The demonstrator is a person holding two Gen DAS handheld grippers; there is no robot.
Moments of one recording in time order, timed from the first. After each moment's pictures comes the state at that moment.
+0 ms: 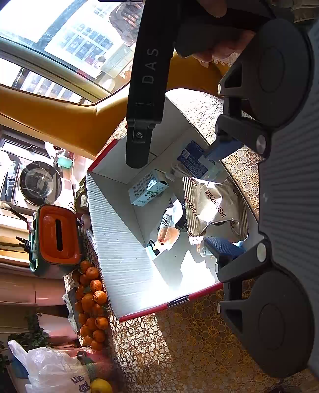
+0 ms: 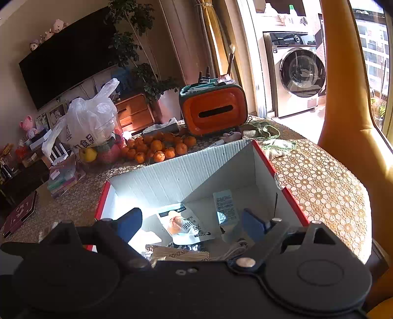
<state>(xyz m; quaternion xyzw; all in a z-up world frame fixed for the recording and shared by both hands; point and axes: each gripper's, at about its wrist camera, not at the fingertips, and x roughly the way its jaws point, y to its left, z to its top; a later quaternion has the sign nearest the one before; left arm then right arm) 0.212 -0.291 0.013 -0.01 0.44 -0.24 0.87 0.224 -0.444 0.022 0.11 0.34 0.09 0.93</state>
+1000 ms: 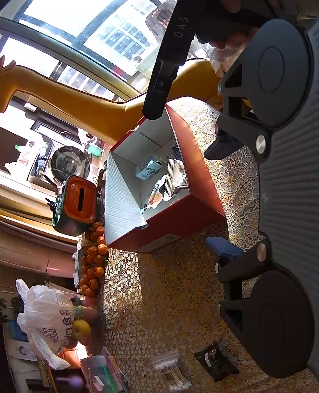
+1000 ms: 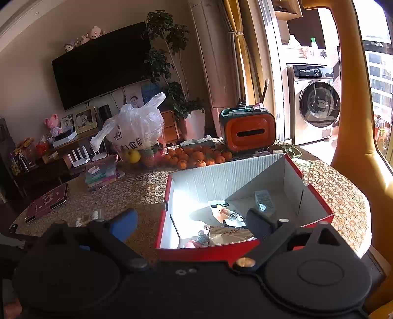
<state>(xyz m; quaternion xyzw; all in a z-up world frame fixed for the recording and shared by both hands) 0.111 -0.171 0.040 -0.09 0.39 -0.20 0.89 0.121 -0.378 0.057 0.07 0.28 0.13 0.95</state>
